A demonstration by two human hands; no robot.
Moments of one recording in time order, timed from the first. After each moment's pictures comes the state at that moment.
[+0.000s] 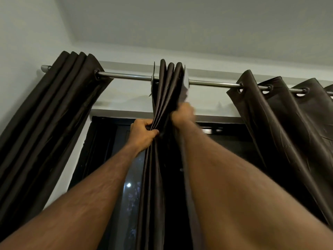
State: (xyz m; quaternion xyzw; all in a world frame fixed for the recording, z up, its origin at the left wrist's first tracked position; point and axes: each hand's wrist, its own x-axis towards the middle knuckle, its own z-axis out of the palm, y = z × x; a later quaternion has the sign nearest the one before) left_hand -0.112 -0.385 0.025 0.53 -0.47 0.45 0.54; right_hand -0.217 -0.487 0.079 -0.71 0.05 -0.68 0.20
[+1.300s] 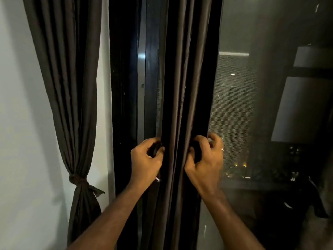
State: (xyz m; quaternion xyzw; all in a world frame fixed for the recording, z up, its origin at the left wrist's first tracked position) left_hand -0.098 -0.281 -0.464 0.63 -0.34 0.24 0.65; right_hand -0.175 -0.427 -0.470 -0.75 0.06 -0.63 0.19
